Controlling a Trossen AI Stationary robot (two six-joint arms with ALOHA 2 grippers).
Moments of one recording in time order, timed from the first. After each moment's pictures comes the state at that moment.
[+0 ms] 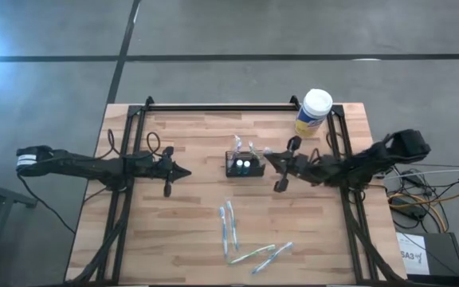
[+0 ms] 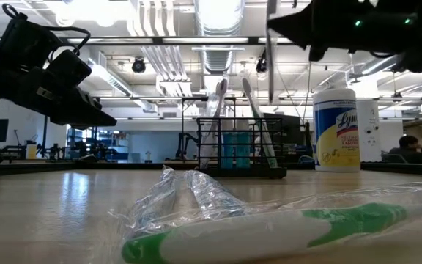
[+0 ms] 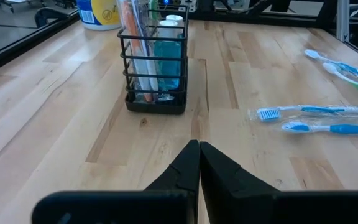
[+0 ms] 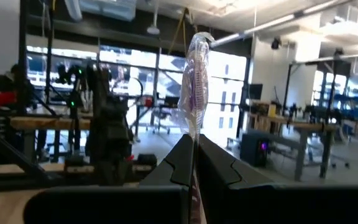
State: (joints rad) left arm 0.13 0.81 0.01 0.52 0.08 -0.03; right arm 0.13 1.40 0.33 1.39 0.44 -0.21
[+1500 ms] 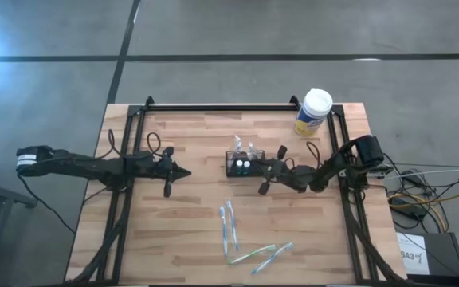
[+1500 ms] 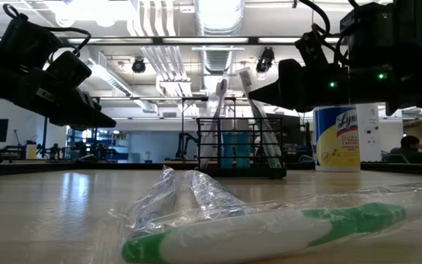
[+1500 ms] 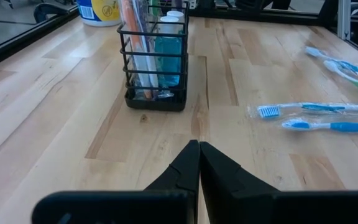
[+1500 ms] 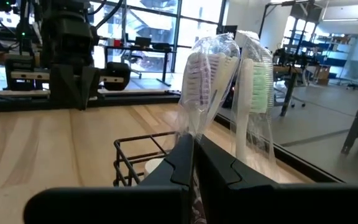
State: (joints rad) left arm 0.14 0.81 0.01 0.51 0.08 -0.04; right arm 0.12 1.85 0.38 1.53 0.61 -0.11
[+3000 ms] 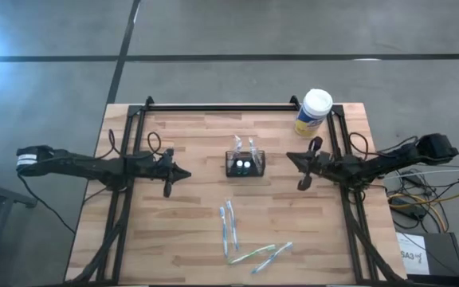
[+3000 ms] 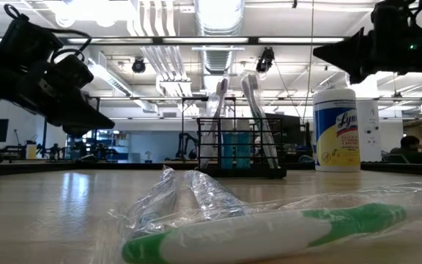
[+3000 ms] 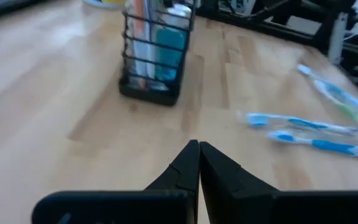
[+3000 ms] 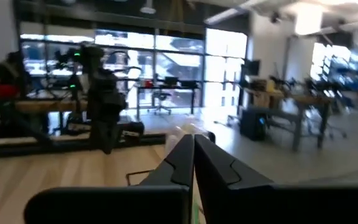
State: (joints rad) left arm 0.13 0.82 0.01 0.51 0.10 -0.21; right arm 0.13 0.89 0.01 1.11 0.46 -0.11
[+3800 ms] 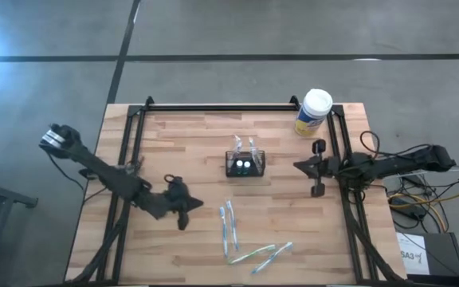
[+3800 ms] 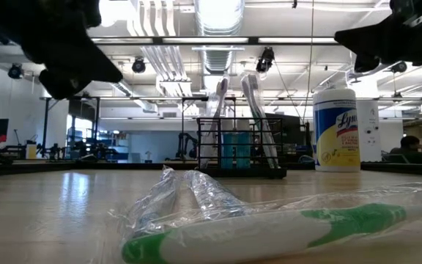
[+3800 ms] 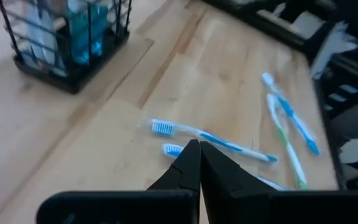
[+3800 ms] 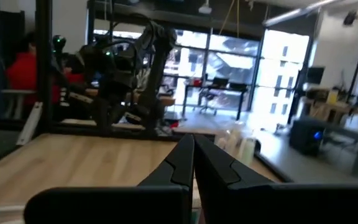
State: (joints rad) left arm -0.54 1.21 0.55 0.11 -0.54 -0.78; right arm 0.13 0.38 0.03 0.53 0.21 -0.13
